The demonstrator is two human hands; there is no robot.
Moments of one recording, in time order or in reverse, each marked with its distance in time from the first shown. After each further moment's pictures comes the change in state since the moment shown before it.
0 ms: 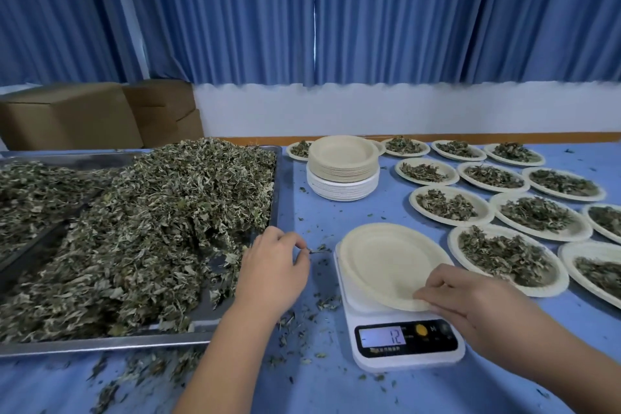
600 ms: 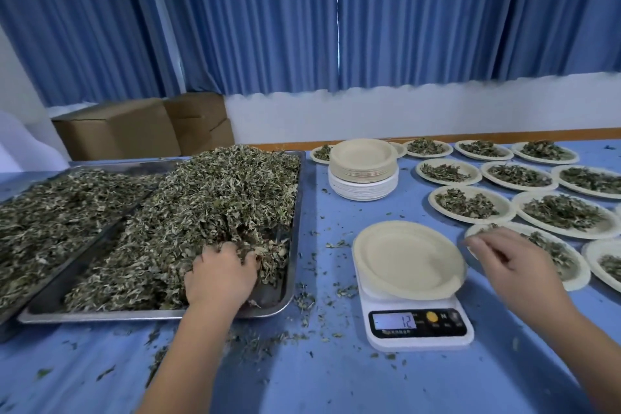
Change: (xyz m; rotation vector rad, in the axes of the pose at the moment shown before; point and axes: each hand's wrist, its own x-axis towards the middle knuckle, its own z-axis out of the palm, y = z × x) left_hand -0.028 -0.055 -0.062 0.385 -0.056 -0.524; right_hand 0.014 0.042 0.023 0.431 0.630 0.284
